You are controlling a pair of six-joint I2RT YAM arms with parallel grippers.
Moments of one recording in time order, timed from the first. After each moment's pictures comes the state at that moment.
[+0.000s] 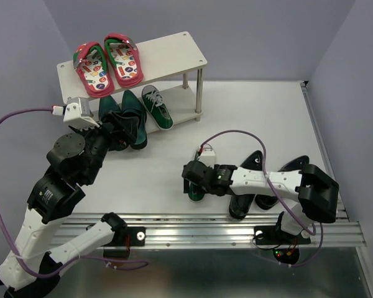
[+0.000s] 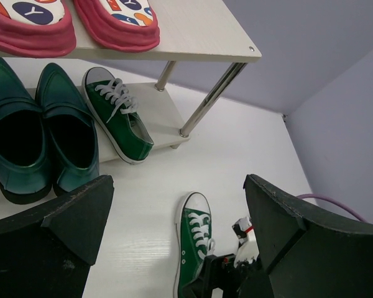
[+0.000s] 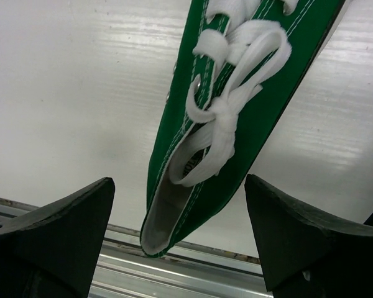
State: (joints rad) left arm -0.66 0.74 1.31 -0.66 -0.44 -0.52; right arm 1.14 1.56 1.03 -0.52 0.44 1.00
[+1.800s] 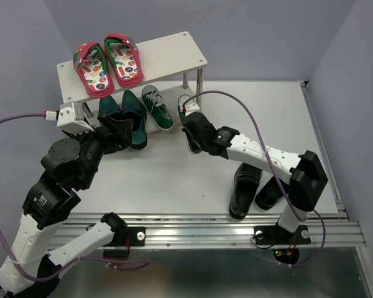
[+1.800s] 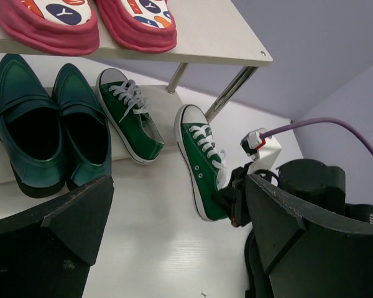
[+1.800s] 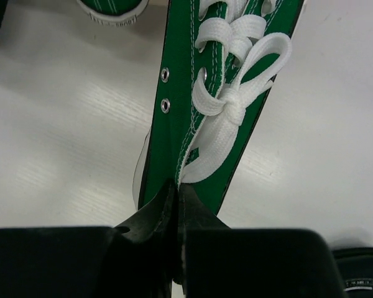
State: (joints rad) left arm -0.66 0.70 1.31 -0.70 -0.48 -0.52; right arm 0.92 1.69 1.42 -0.48 0.45 0.25
